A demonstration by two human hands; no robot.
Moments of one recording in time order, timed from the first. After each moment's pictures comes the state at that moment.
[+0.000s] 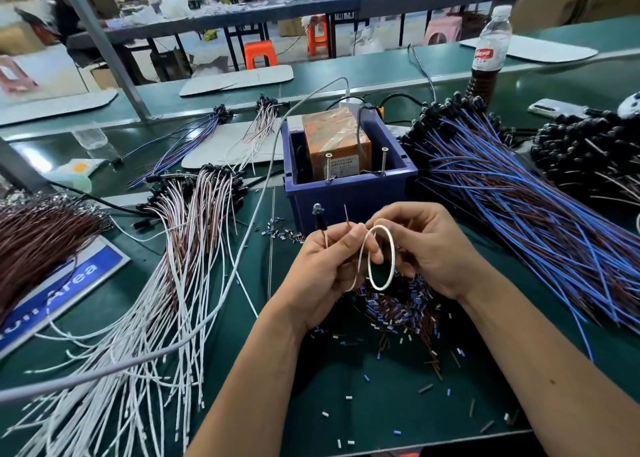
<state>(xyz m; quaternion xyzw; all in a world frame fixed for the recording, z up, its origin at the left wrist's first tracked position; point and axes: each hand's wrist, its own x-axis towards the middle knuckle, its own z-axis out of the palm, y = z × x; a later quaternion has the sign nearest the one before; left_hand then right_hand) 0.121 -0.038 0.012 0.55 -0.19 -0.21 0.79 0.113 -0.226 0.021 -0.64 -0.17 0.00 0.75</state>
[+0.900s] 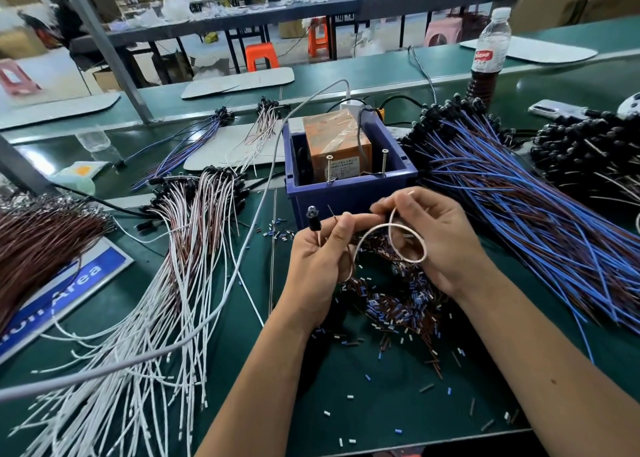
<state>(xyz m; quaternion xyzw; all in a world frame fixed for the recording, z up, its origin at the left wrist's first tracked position) 0.121 -0.044 0.008 0.57 -0.17 -0.06 0.80 0.117 -0.222 0.026 -0.58 -0.08 -0.08 0.81</state>
